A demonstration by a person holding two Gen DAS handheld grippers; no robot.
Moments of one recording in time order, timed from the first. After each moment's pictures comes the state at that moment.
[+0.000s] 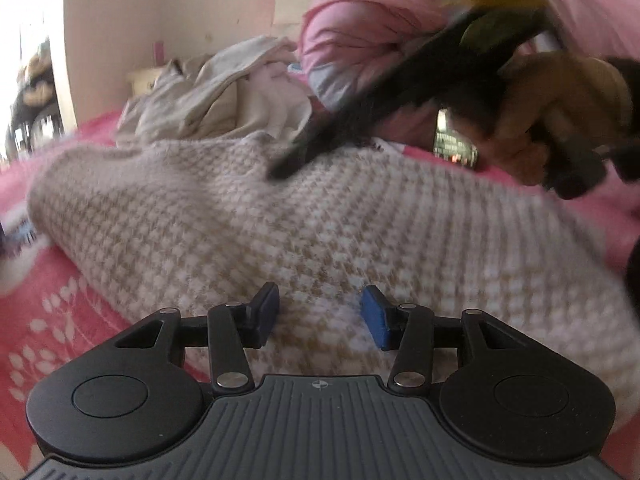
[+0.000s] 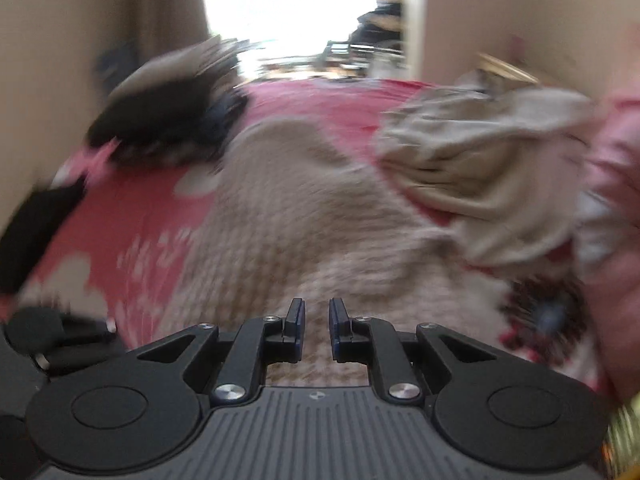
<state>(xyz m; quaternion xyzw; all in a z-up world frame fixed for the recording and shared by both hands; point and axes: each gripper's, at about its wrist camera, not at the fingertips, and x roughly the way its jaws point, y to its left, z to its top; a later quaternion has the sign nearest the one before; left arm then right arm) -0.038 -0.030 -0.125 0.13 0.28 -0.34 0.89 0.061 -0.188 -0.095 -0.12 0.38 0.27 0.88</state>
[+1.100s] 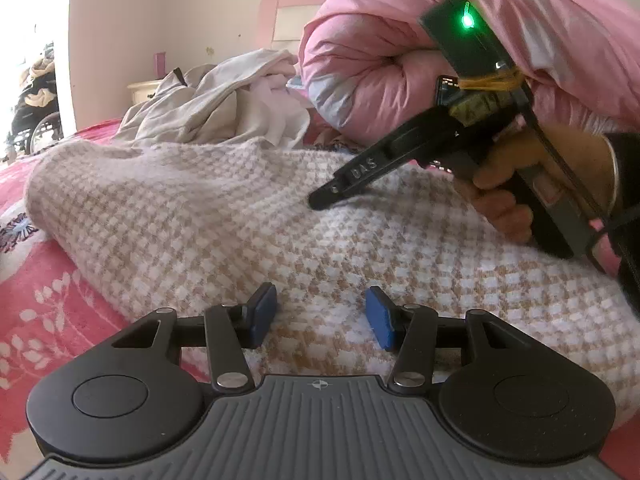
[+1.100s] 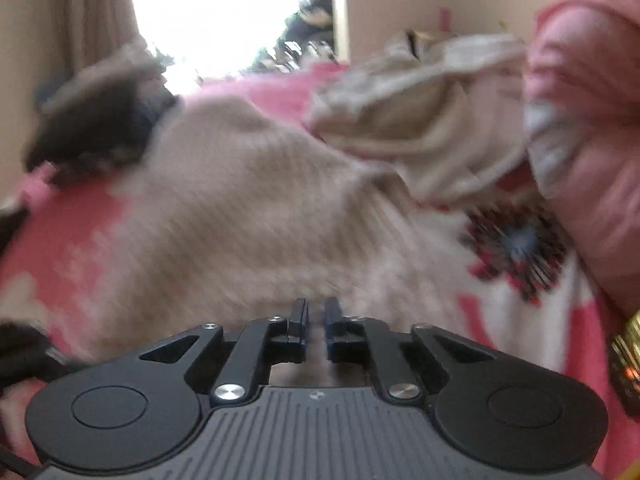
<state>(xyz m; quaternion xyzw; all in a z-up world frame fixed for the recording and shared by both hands) -0.037 -0.020 -0.126 0.09 0.27 -0.34 0.89 0.060 -0.222 -0.125 -0.01 0.38 0.14 0.91</state>
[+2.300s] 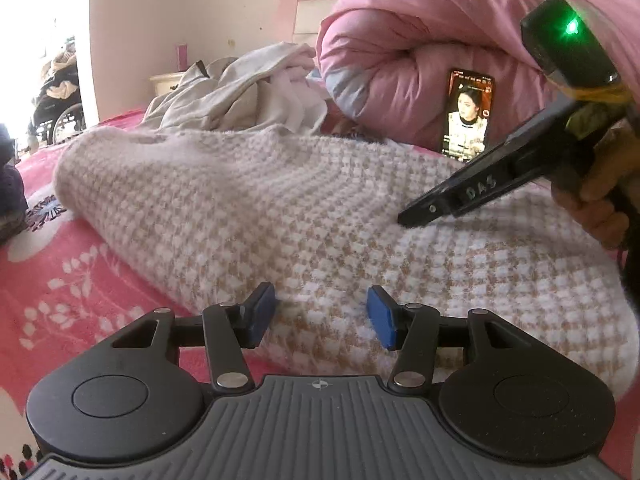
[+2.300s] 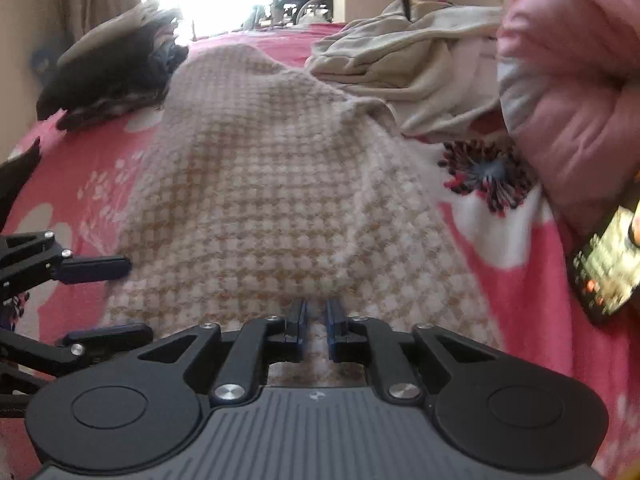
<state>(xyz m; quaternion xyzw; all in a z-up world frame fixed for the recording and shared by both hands) -0.057 -0.014 -0.128 0.09 0.29 -0.31 0.90 -0.004 -0.230 -0.117 -0.03 0.43 0.14 0.89</state>
